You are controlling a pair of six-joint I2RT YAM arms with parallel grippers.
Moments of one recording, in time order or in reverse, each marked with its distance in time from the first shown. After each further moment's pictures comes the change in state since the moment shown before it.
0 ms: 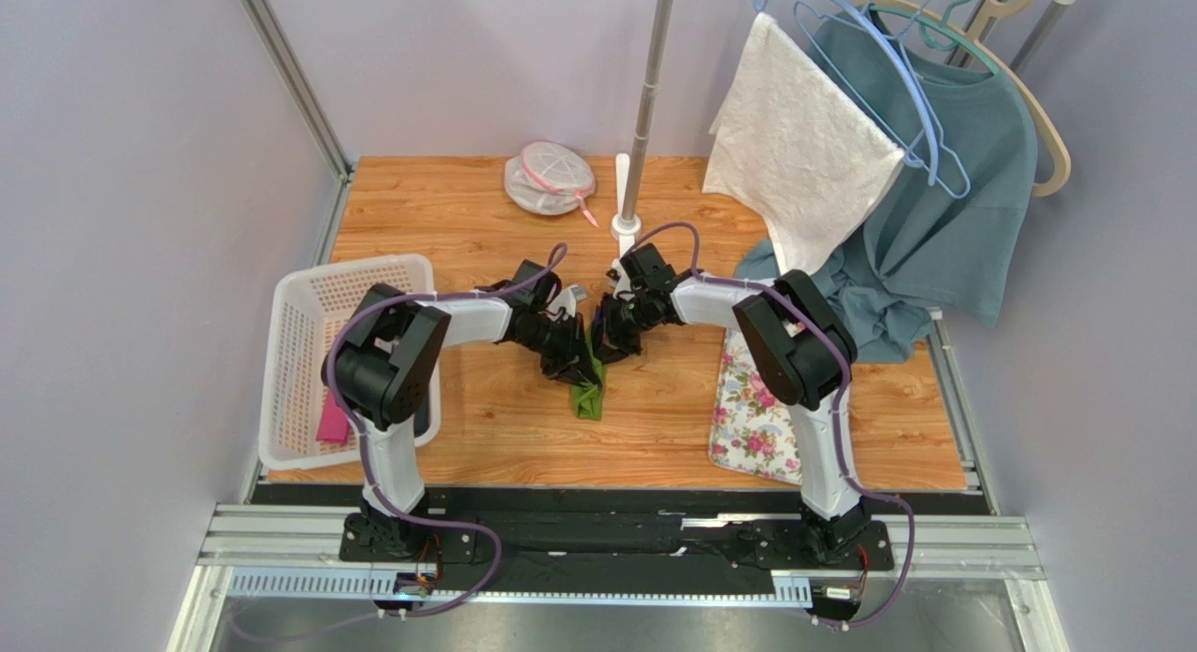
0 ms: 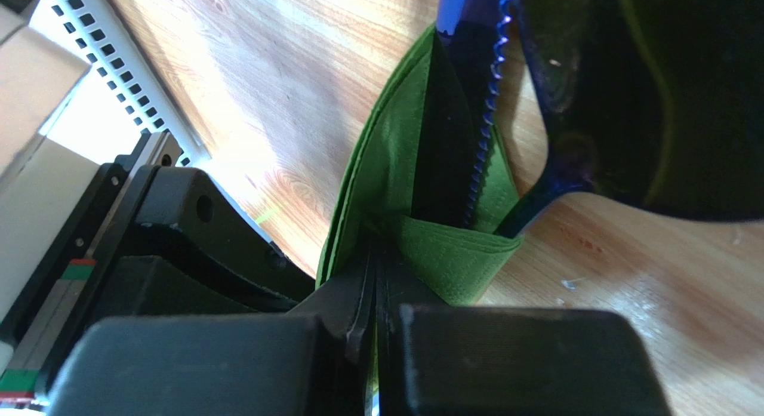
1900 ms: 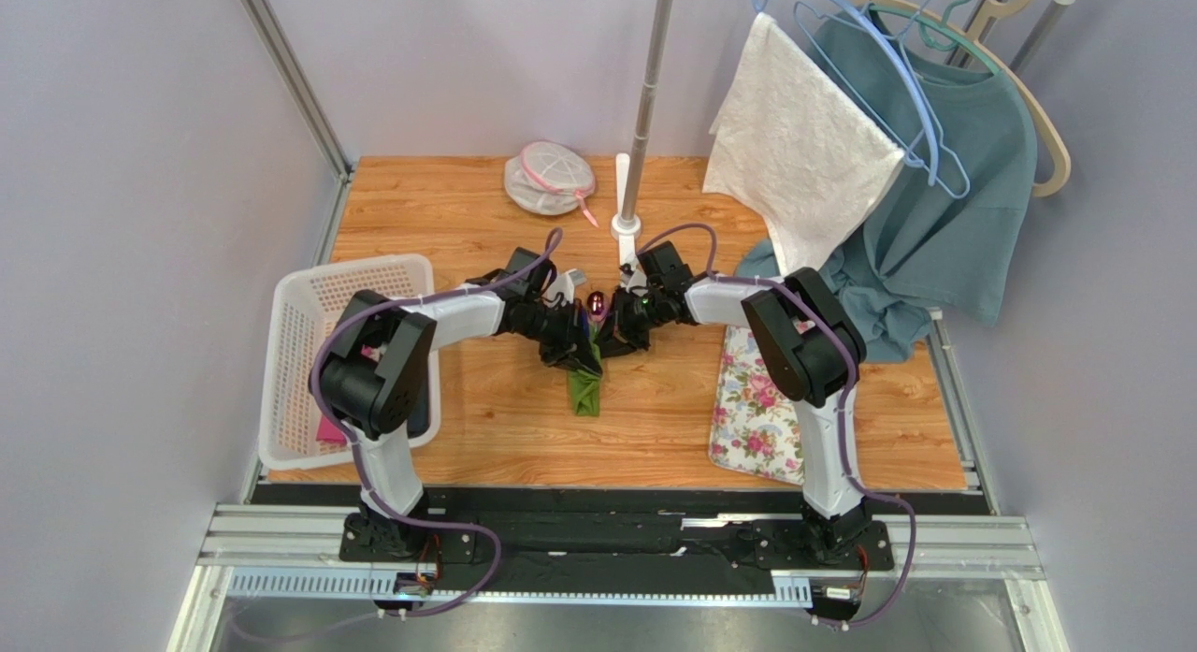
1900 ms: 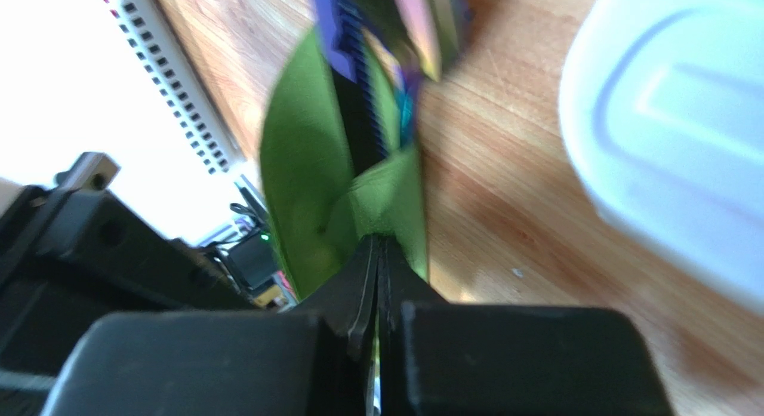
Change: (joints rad) left arm 0.016 -0.055 0.030 -0.020 0.027 0.032; right arm -0.050 -0.010 -0.061 0.121 -0.073 0.049
